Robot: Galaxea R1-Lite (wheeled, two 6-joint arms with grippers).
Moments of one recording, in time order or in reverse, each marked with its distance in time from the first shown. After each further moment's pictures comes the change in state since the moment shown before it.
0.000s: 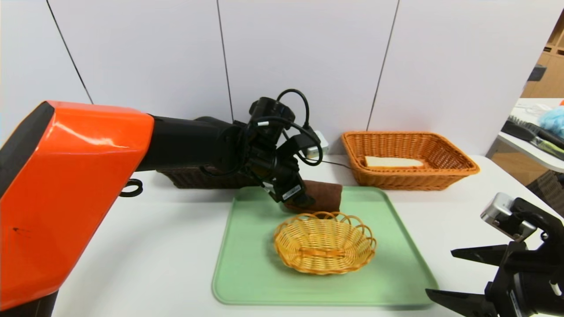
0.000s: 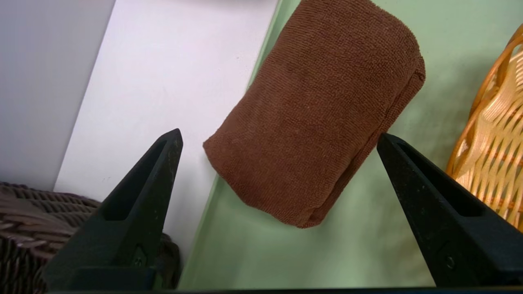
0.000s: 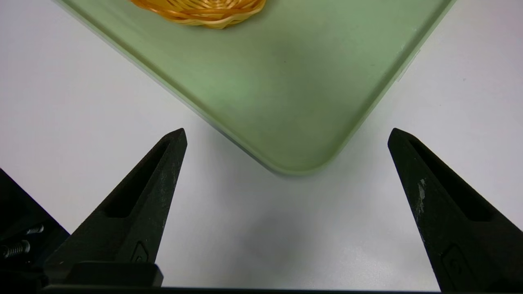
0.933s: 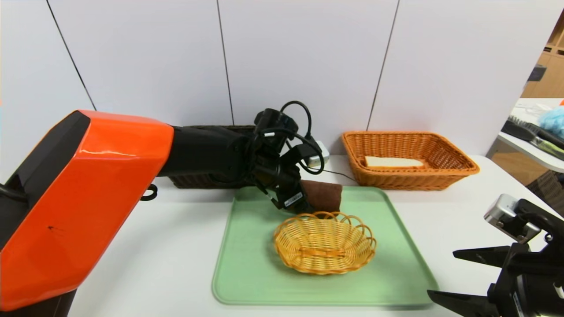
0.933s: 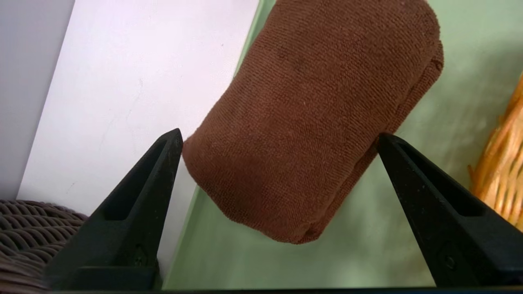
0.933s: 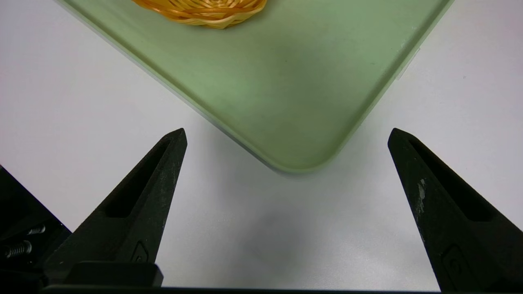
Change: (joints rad) left arm -0.002 0.049 0.002 -0.022 -0.001 -0.003; right arm 0.000 -0.014 0.007 -0.001 0.000 0.006
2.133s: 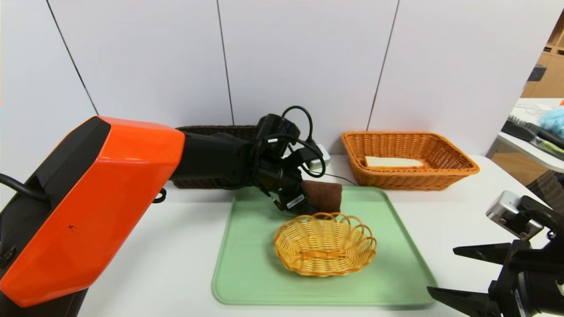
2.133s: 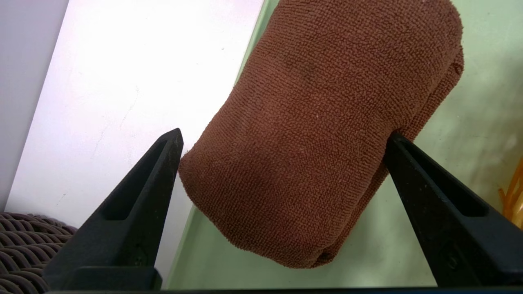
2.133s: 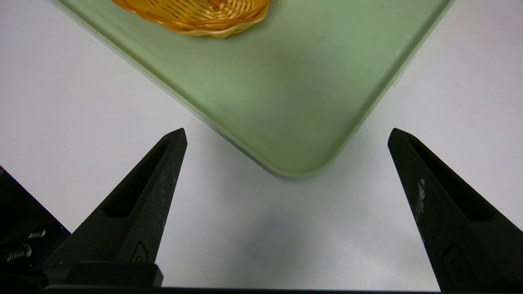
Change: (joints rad) left arm 0.000 0.032 -0.001 -0.036 0.000 -0.006; right arm 0.000 -0.005 -0.010 -0.001 0.000 0.000
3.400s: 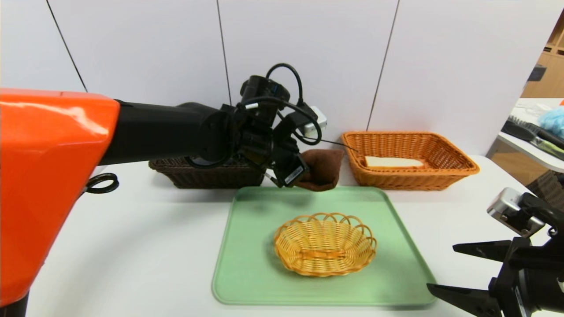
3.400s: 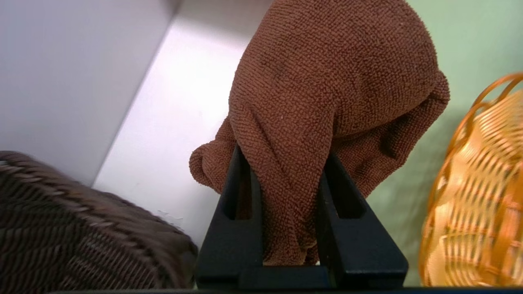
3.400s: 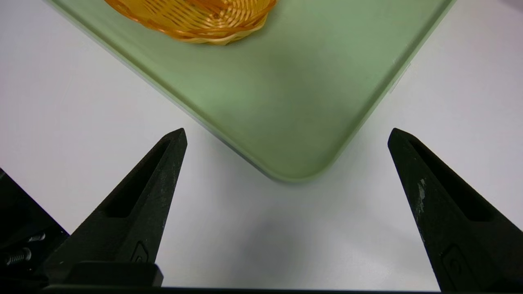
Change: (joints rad) left arm -0.001 -0.156 0.001 -0.001 0.004 -0.087; right arm 0.000 -0.001 -0.009 -0.007 0.001 0.002
